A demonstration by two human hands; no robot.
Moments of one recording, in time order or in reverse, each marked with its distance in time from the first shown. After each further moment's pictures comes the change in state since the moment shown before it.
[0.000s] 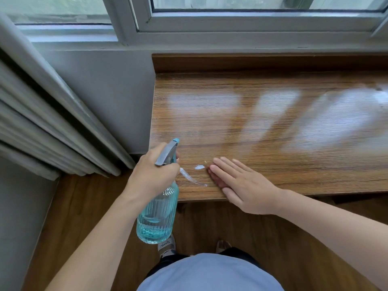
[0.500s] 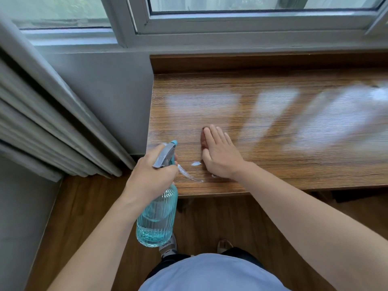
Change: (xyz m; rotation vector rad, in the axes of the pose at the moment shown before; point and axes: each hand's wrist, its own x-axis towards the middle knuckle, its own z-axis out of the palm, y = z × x) left_hand -0.025 0.006 0.003 -0.017 -0.007 -0.014; right_hand 0.091 -0.007 -0.005 0.259 0.160 0.347
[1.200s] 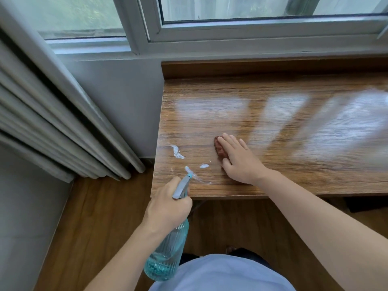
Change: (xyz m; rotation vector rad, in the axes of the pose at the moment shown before) left_hand -0.026 -0.047 0.042 0.093 -0.037 -0.041; right_hand -0.023 0.023 -0.014 0.037 0.010 -0.054
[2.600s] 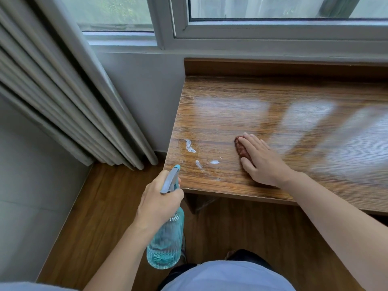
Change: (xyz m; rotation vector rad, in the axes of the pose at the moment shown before) left_hand -0.029 -0.005 -0.012 -0.088 0.225 -0.123; right_hand -0.001 0.049 -0.001 -0.130 0.004 -0.152
